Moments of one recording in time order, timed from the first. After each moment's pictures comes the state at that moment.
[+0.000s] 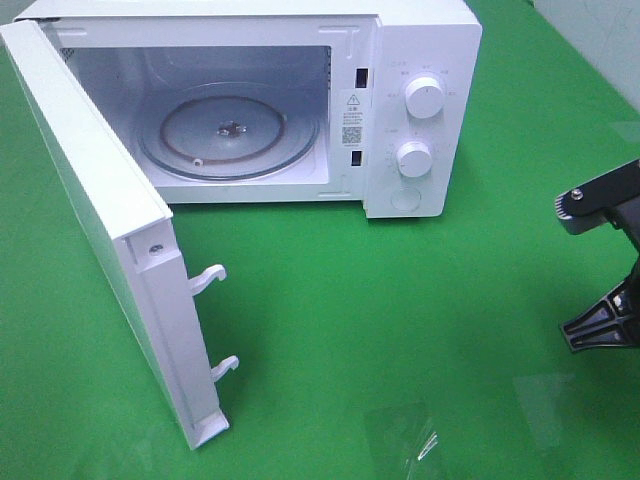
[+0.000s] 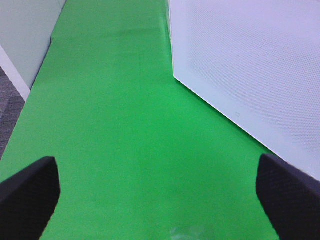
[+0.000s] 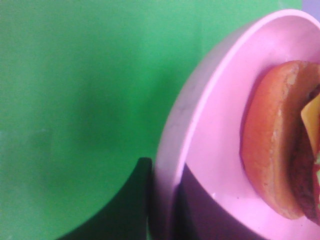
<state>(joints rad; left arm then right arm) 0.01 0.00 -0.50 -0.04 1.04 0.13 0.62 1.39 -0.53 -0.88 0.85 1.05</state>
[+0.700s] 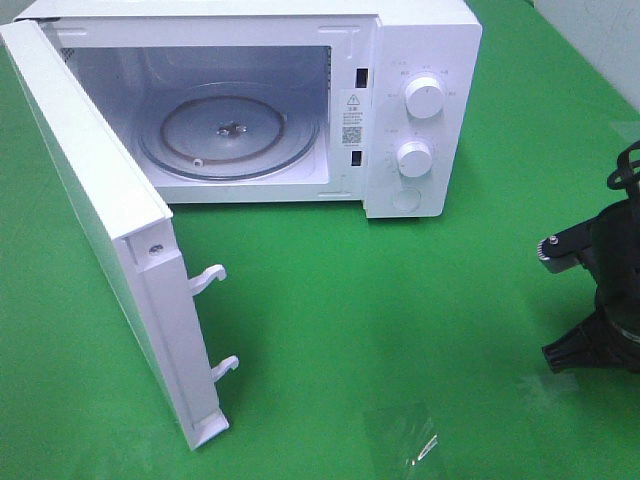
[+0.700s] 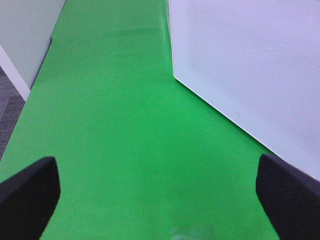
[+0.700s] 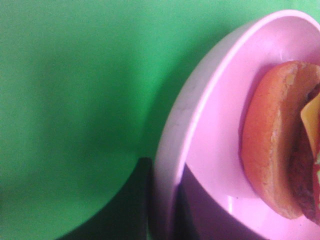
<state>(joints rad) 0.01 0.00 -0.50 -0.04 1.04 0.13 0.46 1.75 -0.54 -1.09 0.66 1.29</state>
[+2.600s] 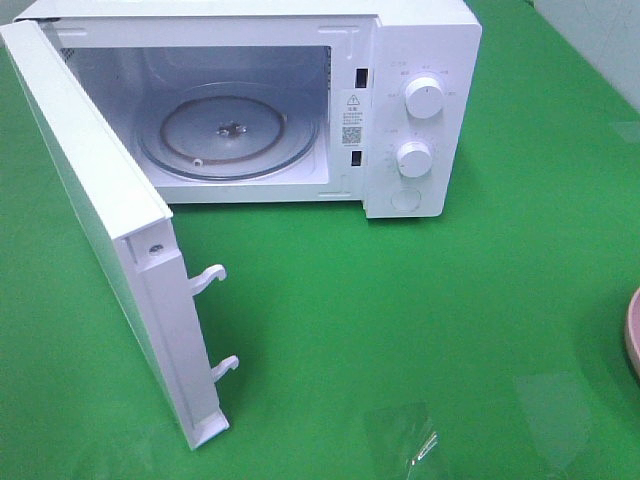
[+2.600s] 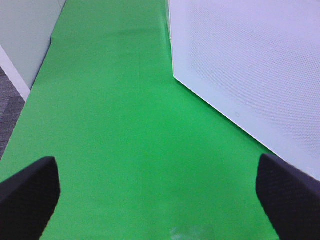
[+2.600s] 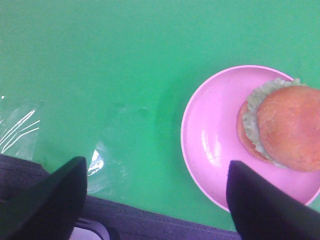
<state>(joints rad) 0.01 0.00 -0.50 -0.04 1.04 0.13 0.46 0.63 -0.71 -0.26 1.10 0.26</state>
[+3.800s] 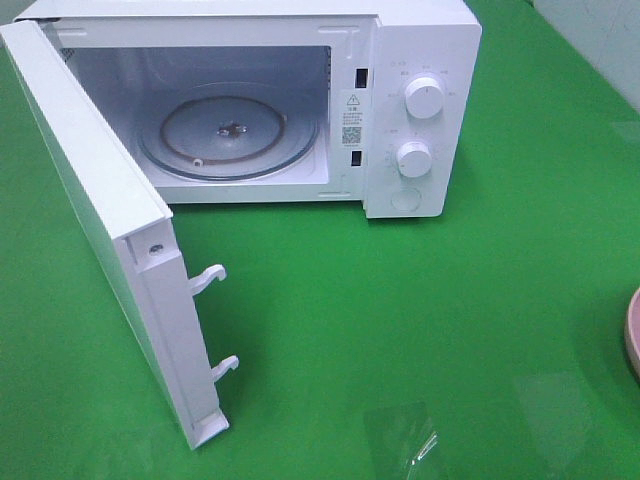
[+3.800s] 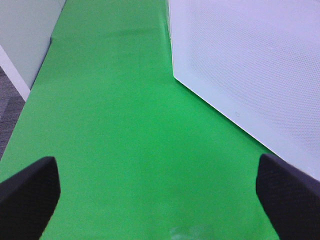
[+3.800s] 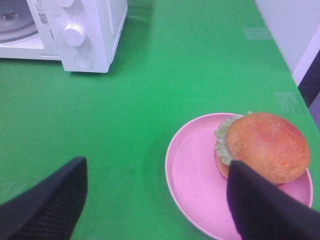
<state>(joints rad) 0.01 0.00 -0.50 -0.04 1.04 0.13 0.08 0.00 -0.51 -0.07 1.02 0.05</state>
